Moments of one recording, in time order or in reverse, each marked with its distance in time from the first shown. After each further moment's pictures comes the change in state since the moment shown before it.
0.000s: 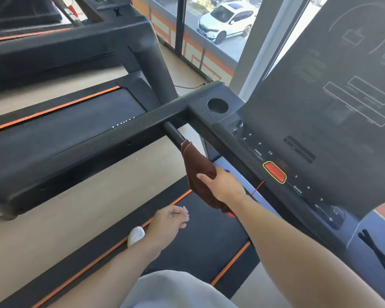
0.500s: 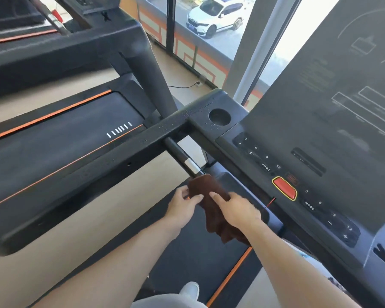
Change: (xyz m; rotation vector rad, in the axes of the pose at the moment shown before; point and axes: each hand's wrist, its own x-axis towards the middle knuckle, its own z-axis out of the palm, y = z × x) left_hand 0.072 0.076 0.001 -0.031 -0.038 0.027; right_hand -0.005 0.000 -0.001 0.013 -0.056 0.257
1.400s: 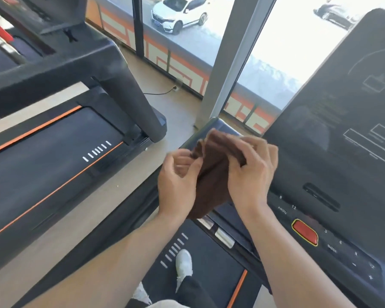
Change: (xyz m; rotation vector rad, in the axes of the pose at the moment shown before) left_hand 0.067 0.189 -0.066 -0.133 0.140 0.549; right_hand 0.052 -0.166 -0.128 0.403 1.079 -0.447
